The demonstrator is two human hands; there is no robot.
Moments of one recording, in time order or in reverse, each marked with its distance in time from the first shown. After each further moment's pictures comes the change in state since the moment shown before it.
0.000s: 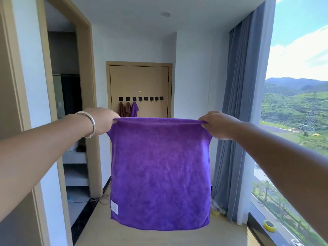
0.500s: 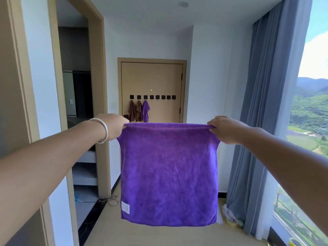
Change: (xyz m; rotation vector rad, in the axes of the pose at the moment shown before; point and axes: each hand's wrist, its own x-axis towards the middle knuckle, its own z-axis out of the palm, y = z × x) left_hand 0.084 -0.061 0.088 0.037 -0.031 -0.016; right_hand 0.127 -0.019 0.075 -0.017 0.005 -0.031
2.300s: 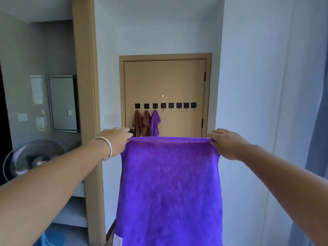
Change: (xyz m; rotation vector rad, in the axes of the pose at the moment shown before) left_hand 0.541 -0.102 0.299 0.103 0.069 0.028; right_hand 0.547 0.157 0.300 0.012 0.036 -0.084
